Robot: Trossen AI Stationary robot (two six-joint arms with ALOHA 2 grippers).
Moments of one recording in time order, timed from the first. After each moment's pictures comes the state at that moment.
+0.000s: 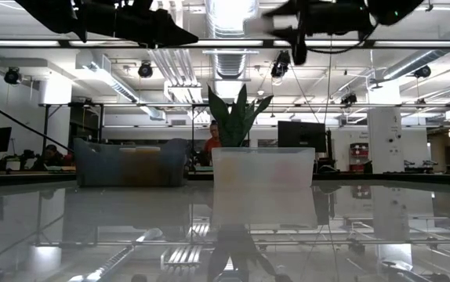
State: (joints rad) left arm 0.35 1.10 0.70 0.47 -0.11 0.40; right arm -0.56 1.23 0.90 0.42 -0.53 0.65
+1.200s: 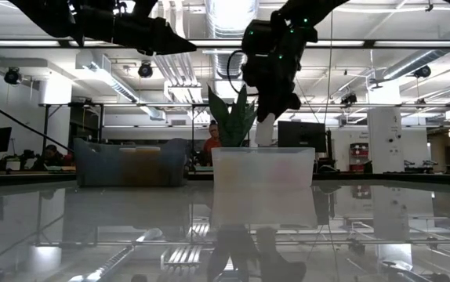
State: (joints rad) left arm 0.35 1.10 0.66 0.46 -0.11 0.40; right arm -0.42 1.83 1.55 -0.92 -0.19 0.13
